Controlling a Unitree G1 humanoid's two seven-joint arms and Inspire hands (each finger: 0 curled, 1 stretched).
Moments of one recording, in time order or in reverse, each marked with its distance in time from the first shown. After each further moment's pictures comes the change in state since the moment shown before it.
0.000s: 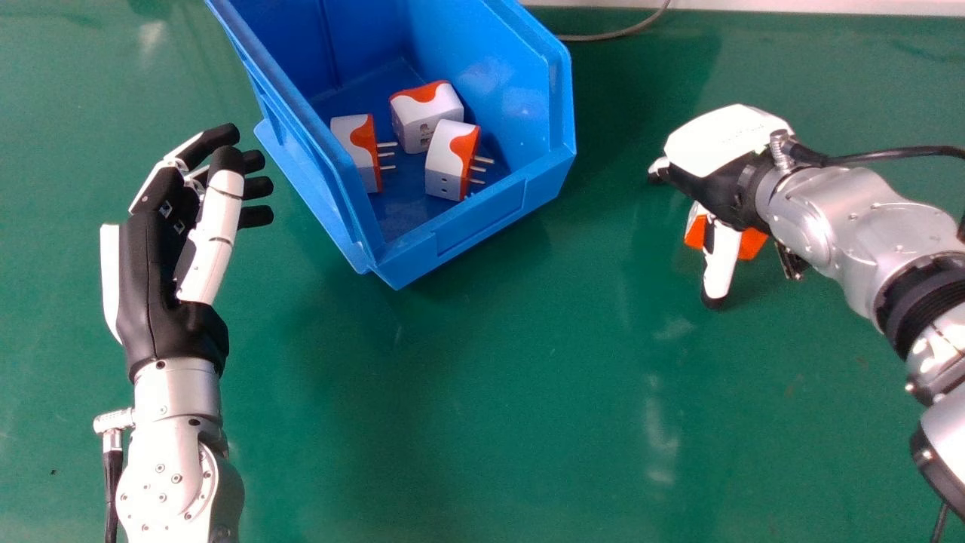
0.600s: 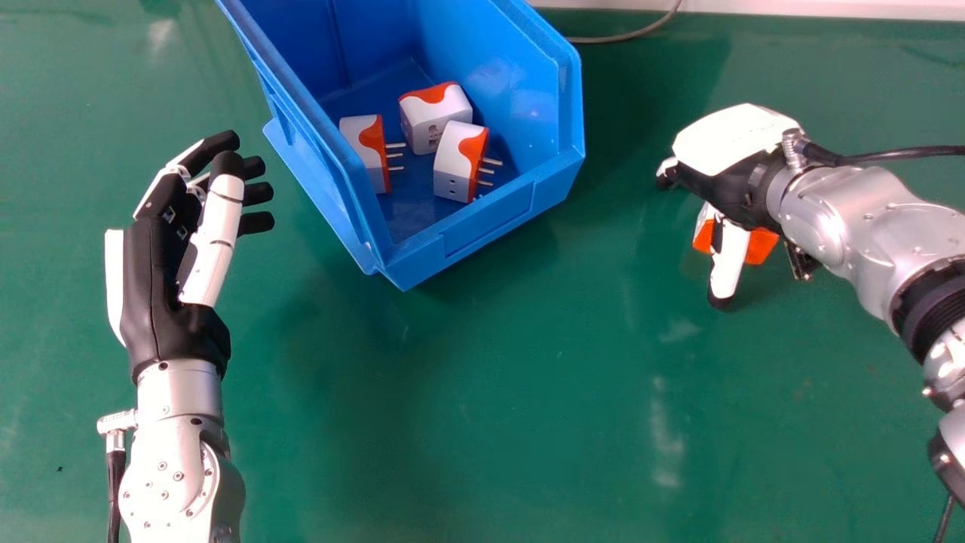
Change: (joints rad) left arm -0.014 0.003 0.010 0.043 -0.002 -0.004 -0.002; right arm 0.014 -0.033 -0.028 -0.036 0.025 -0.009 0.038
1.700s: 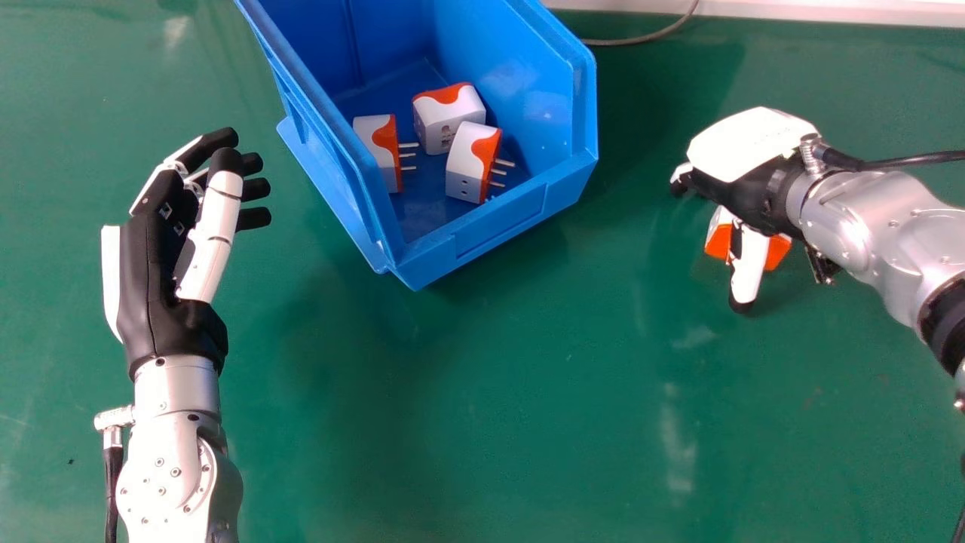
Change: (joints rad) left arm -0.008 0.004 0.003 0.000 -0.012 0.002 -0.003; right arm 0.044 -0.068 -0.002 -0.074 -0.008 -0.004 0.014
